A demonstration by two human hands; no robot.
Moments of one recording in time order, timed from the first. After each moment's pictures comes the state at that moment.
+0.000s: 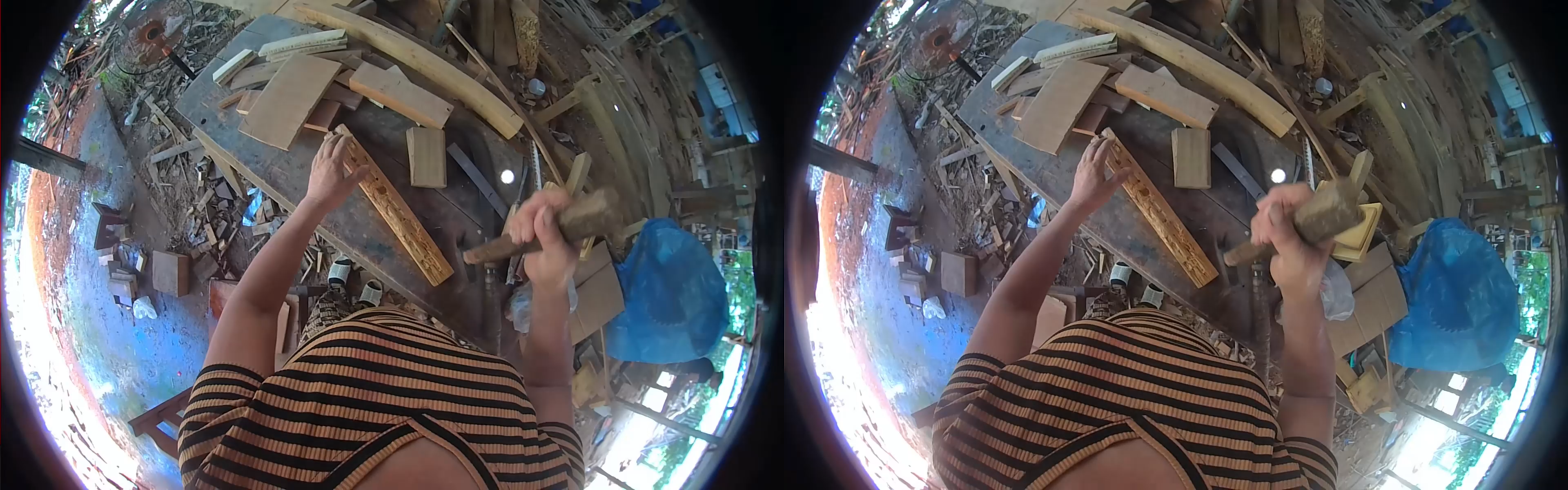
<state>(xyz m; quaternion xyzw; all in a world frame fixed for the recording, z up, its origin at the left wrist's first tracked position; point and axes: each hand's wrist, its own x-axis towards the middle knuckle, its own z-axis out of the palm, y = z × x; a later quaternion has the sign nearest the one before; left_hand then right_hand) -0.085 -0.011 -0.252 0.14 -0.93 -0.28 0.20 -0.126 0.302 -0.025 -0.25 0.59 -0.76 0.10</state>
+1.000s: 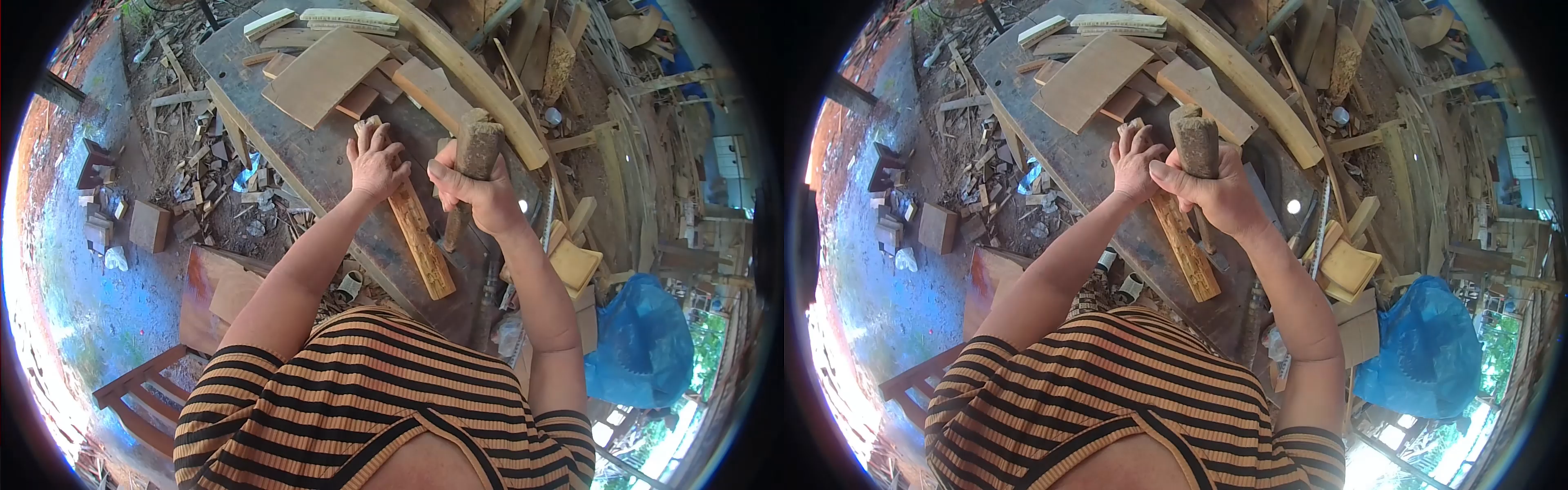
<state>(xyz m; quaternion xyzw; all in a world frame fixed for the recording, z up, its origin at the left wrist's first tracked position) -0.113 0.022 -0.264 0.24 -0.91 -0.29 0.17 -0.161 0.149 -0.040 -0.37 0.63 -0.56 0.40</state>
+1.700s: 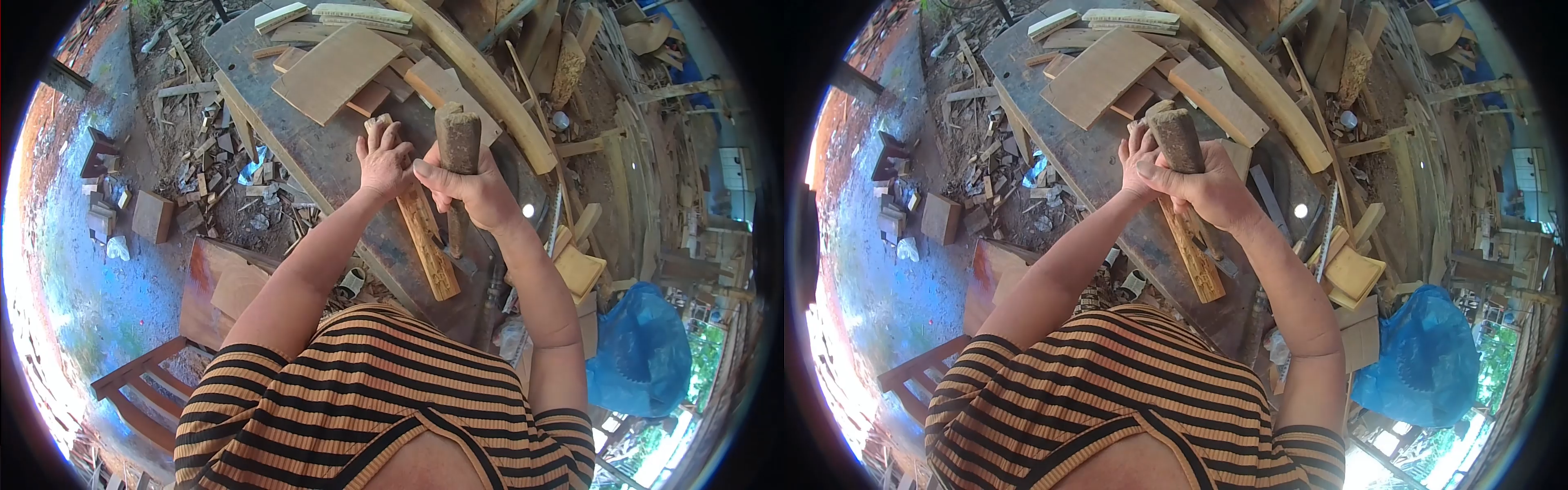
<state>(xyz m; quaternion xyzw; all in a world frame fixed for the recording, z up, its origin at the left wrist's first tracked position) -0.115 0.023 -0.267 0.24 -0.90 -0.29 0.20 -0.158 0.129 -0.044 -0.37 0.63 -0.51 0.45</state>
